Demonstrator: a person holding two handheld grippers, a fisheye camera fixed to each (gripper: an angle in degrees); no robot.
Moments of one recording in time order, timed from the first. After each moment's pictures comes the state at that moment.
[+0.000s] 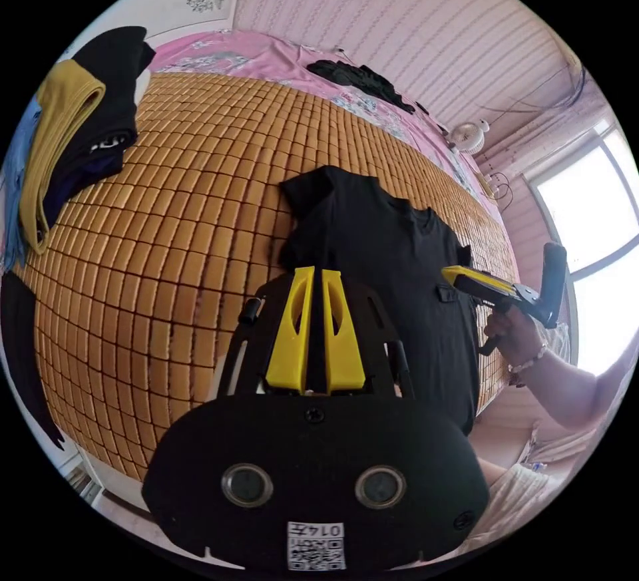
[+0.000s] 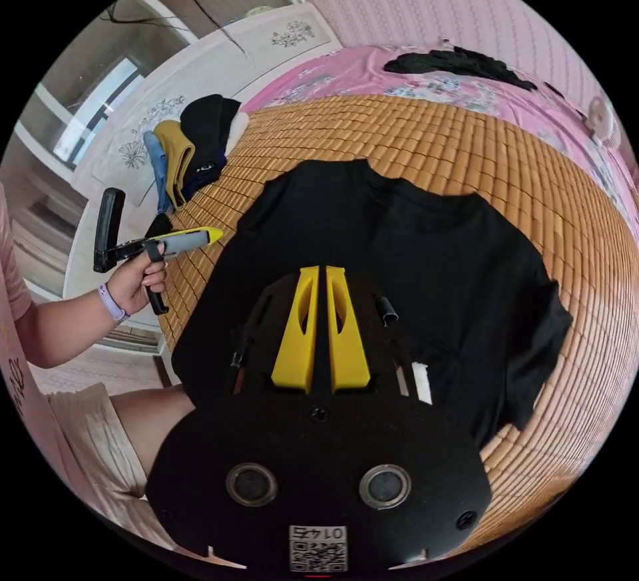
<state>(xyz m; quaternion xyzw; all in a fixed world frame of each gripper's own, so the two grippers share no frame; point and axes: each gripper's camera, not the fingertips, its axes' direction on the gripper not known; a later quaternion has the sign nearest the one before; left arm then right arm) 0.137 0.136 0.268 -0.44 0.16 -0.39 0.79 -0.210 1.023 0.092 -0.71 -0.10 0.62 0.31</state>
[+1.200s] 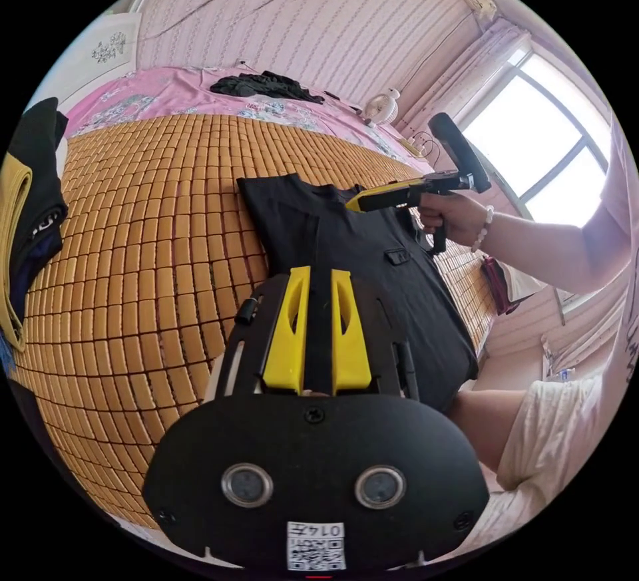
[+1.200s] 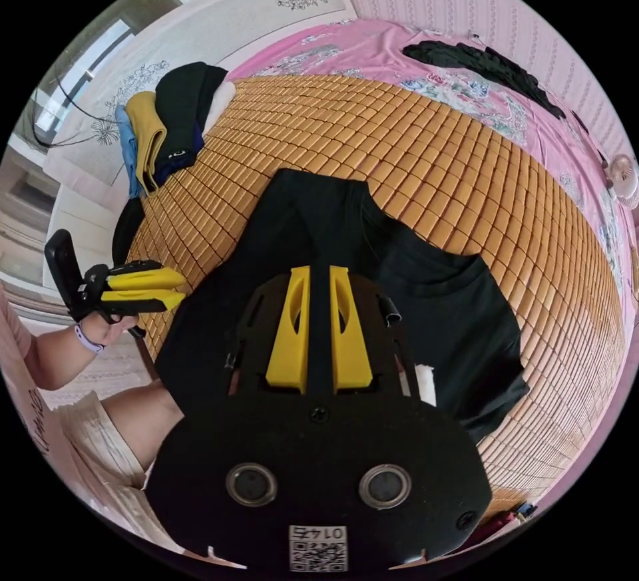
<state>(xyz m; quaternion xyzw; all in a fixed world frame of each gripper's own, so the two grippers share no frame) 0.085 0.108 0.187 -0.37 0.30 -0.29 0.83 -0.260 1.156 0.162 -0.77 -0.15 0.56 0.28</state>
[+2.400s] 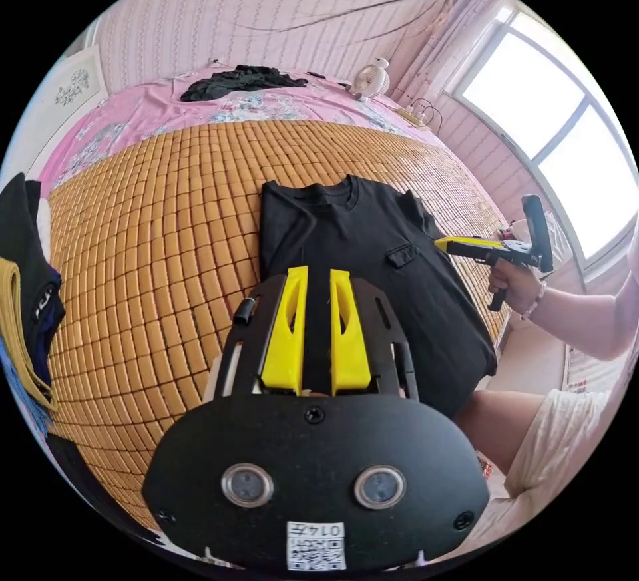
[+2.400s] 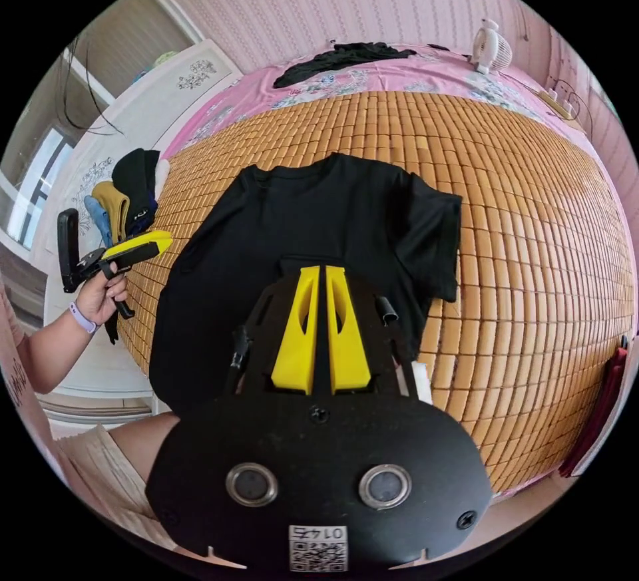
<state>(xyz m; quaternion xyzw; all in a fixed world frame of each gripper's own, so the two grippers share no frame) 0.135 0.047 0.202 -0.40 0.30 -0.20 0.84 -0.196 1.051 -0.002 -0.76 0.11 0.60 0.22</state>
